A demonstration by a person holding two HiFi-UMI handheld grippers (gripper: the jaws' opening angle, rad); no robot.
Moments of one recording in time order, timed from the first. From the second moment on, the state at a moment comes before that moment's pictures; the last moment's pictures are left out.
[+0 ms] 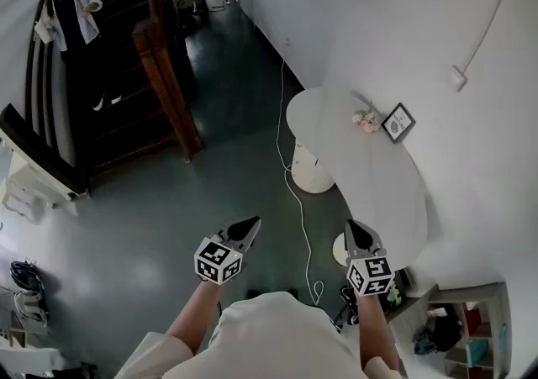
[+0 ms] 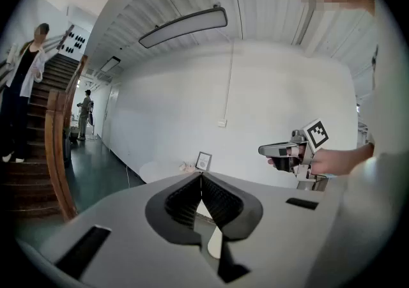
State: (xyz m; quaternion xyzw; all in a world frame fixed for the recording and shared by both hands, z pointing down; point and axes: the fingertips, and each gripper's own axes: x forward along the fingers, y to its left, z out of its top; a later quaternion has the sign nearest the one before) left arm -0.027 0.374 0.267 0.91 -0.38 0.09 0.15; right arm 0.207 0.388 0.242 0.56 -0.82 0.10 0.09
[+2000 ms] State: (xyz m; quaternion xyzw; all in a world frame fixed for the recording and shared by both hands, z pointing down) left arm 0.061 0.363 0.302 0.88 -0.42 0.11 0.18; right arm 0.289 0.353 0.280 0.51 -0.85 0.13 0.10
